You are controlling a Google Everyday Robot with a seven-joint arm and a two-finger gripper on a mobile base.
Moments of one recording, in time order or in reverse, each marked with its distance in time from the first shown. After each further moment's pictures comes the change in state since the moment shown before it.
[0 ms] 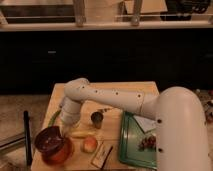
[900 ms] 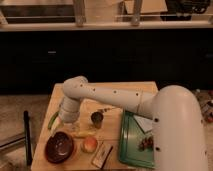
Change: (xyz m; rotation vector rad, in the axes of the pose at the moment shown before) arm 0.005 -0.003 -0.005 -0.023 -0.008 -0.001
